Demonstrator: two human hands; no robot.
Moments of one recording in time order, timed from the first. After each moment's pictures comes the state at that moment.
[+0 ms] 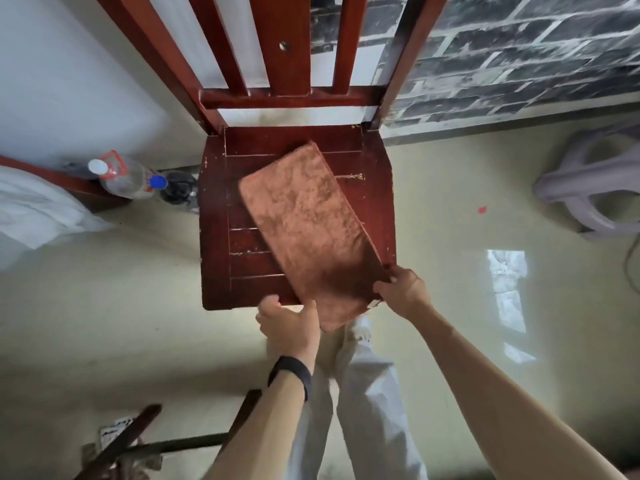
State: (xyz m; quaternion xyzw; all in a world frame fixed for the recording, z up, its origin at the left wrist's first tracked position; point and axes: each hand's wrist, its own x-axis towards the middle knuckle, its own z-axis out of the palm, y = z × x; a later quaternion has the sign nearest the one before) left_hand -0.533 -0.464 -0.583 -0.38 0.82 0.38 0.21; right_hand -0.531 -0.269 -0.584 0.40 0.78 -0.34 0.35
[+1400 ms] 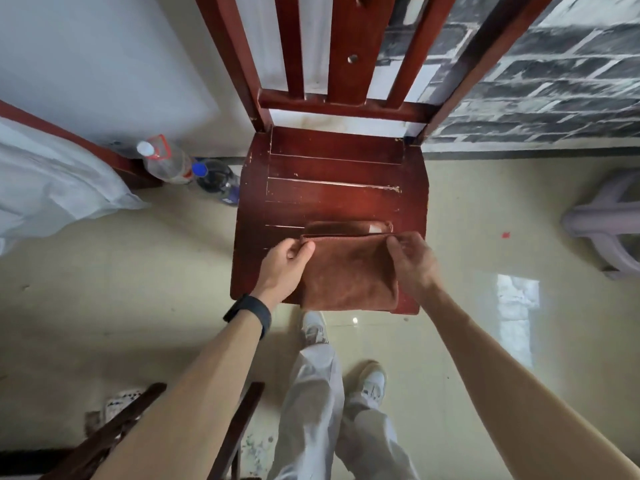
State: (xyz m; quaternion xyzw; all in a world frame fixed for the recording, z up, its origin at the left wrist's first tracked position) left_hand -0.639 -0.529 -0.568 -0.15 0.83 0.43 0.33; right_hand -0.593 -0.290 -0.570 0.35 0.82 -0.43 0.18
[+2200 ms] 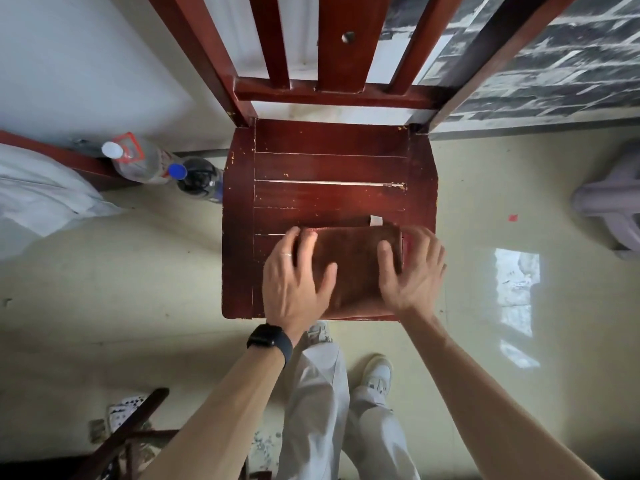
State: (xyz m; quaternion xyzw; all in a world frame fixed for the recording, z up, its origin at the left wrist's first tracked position) left_hand -0.619 -0.506 -0.605 0.11 0.97 0.21 0.06; right_hand -0.587 -0.324 -0.597 0.30 0.91 -0.28 -0.01
